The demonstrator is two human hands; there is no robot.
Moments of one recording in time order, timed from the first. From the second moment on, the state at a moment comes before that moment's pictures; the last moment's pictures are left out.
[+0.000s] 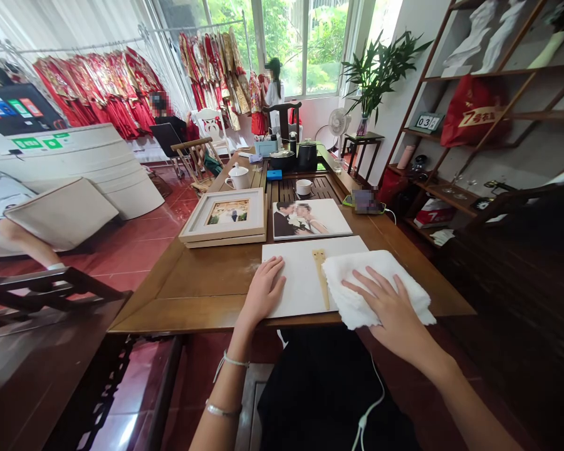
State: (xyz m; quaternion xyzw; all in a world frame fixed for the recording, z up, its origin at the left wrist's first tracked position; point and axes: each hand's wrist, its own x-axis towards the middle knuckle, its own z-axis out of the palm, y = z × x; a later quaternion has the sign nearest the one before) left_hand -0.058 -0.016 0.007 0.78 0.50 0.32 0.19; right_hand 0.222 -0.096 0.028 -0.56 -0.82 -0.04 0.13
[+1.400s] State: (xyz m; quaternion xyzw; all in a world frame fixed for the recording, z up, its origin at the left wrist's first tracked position) left_hand -0.058 -0.014 0.006 0.79 0.50 0.32 0.18; right_hand 0.183 -0.051 0.024 -0.57 -0.80 -0.02 0.18
